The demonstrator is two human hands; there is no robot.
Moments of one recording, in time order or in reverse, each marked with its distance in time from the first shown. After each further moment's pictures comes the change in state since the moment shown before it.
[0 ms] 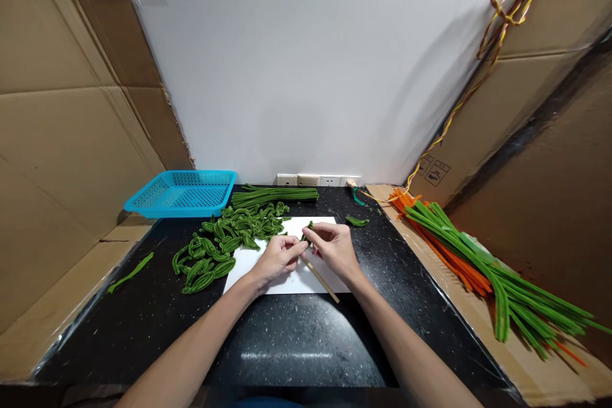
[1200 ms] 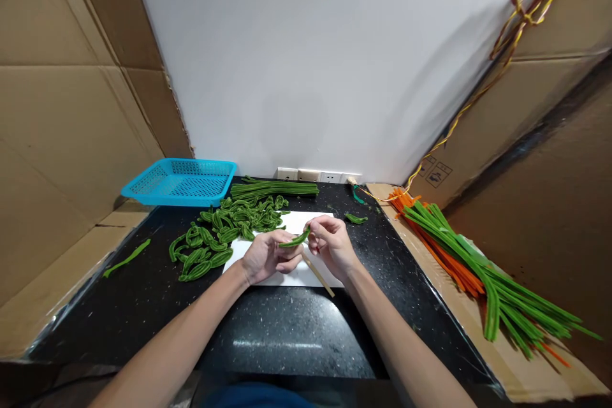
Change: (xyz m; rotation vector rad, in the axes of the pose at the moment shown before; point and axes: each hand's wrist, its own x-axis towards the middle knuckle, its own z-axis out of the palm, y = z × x) left_hand -0.011 0.013 -0.012 -0.392 -0.336 -0.079; right_hand 0.000 -0.011 0.004 0.592 -0.002 0.295
